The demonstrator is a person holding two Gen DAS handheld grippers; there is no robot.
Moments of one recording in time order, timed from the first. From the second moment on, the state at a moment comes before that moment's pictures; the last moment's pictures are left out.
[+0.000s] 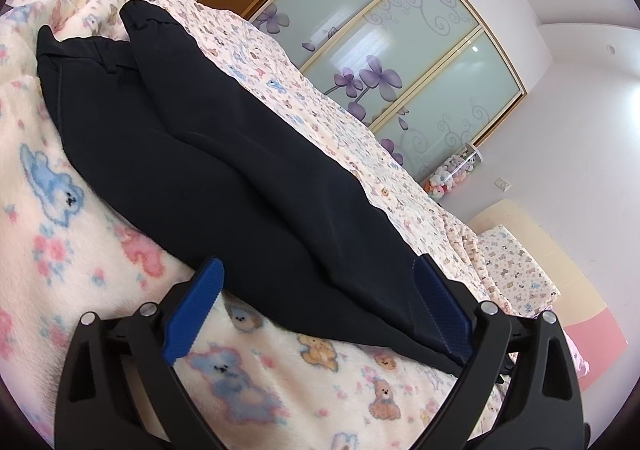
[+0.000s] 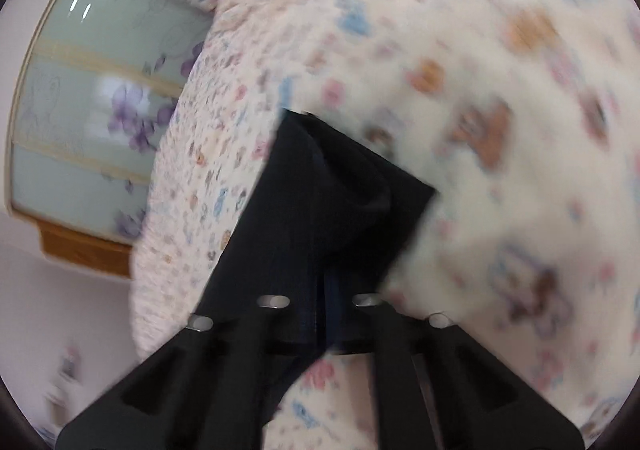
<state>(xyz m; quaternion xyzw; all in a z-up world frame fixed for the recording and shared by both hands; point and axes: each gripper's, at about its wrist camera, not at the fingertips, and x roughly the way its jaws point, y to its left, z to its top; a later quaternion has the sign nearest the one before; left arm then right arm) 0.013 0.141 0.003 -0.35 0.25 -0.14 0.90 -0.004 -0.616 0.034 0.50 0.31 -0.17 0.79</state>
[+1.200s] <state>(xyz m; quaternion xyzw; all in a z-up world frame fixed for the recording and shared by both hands) 0.146 0.264 0.019 -0.46 0.38 -0.05 0.80 -0.072 -0.608 0.013 0.44 0.15 -0.17 0.87</state>
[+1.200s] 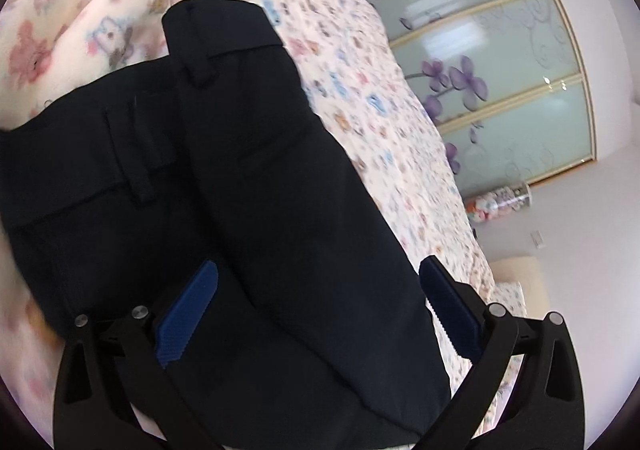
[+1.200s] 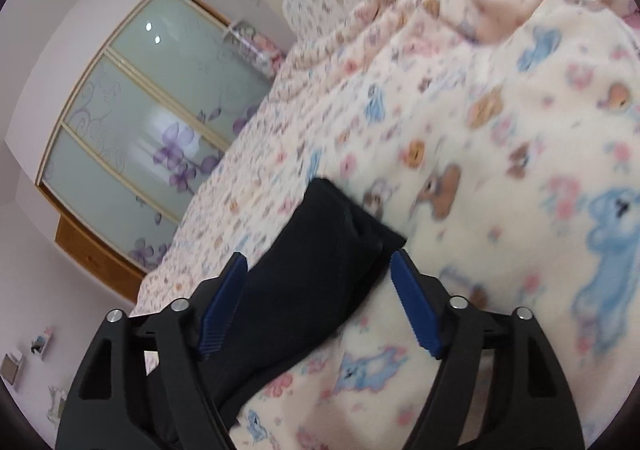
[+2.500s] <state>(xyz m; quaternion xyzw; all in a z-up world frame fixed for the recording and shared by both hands) 0.041 0.262 0.005 -0.39 0.28 0.04 0.88 -0.067 -0.544 0.064 0.35 0.14 -0.02 0.93</state>
